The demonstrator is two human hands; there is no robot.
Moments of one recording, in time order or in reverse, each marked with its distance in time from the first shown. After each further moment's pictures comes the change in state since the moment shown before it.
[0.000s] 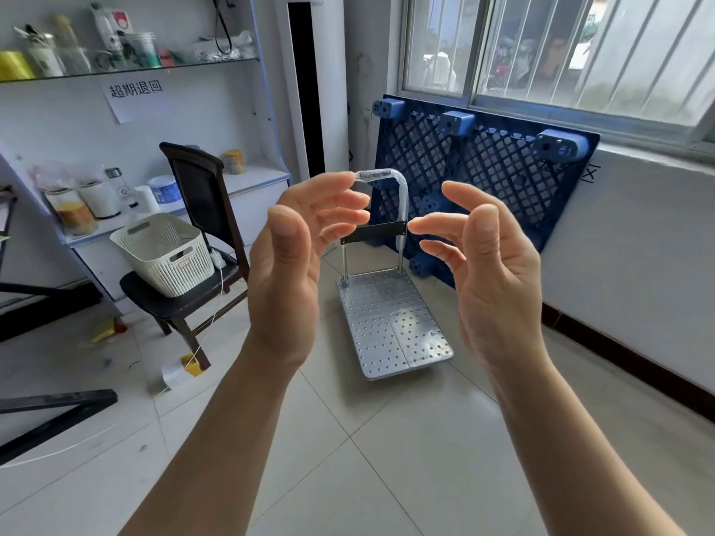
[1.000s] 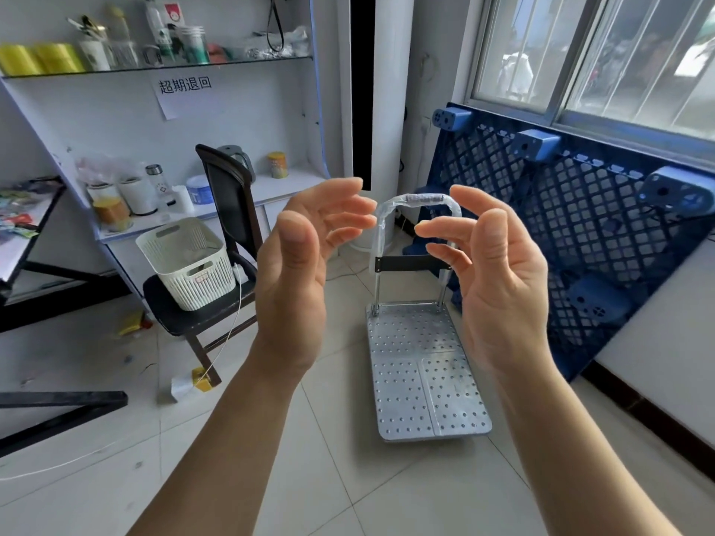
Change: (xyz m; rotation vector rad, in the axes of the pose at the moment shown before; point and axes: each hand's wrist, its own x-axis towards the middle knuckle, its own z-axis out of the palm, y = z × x) left_hand 0.175 -0.152 -0.021 0.094 0.140 0.004; right_hand 0.219 0.143 0.012 0.095 -0.134 0.031
